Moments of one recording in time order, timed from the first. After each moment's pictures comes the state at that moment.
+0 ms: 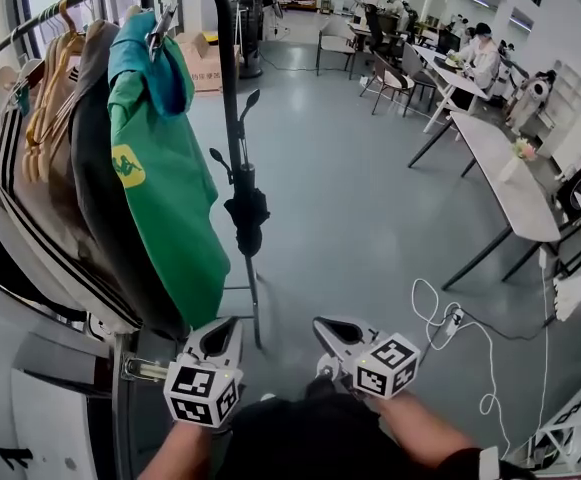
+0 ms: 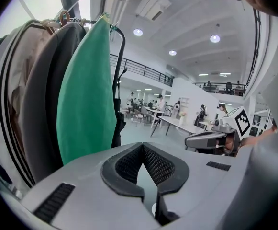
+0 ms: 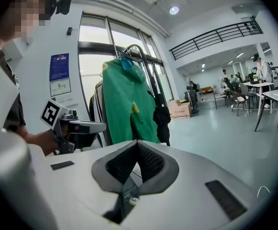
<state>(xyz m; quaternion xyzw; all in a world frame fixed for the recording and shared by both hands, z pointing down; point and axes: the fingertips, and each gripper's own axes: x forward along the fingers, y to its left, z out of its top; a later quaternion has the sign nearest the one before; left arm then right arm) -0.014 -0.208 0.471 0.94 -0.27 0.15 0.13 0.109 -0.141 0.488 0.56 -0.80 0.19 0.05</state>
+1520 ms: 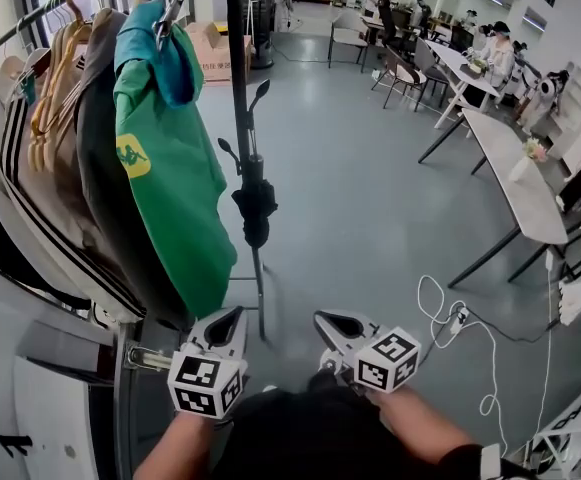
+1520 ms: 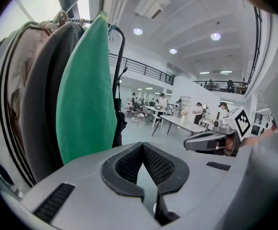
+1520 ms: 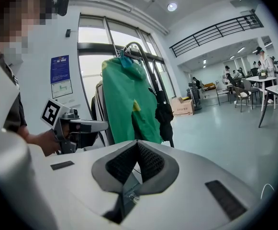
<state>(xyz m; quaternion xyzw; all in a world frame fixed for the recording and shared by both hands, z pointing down) -0.011 -0.210 0.471 0.94 -0.28 0.16 0.12 0.104 -0.146 0.494 0.55 -0.81 0.21 0.05</state>
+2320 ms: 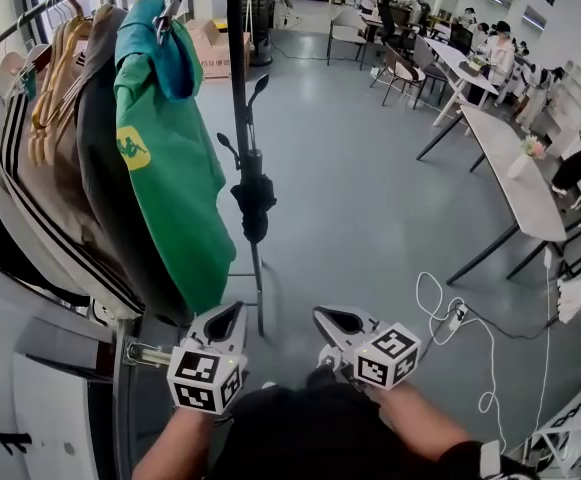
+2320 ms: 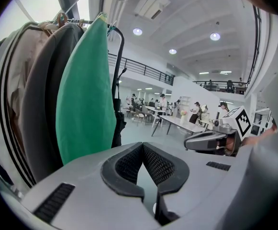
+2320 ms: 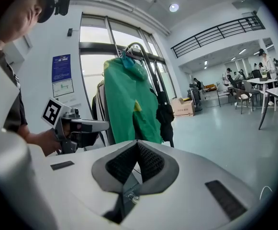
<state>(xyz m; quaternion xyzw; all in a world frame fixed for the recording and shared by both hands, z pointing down) -0.010 -0.206 0.471 0.94 -0.27 0.16 0.12 0.104 -0.142 0.491 0.55 -0.81 0.20 0.05</state>
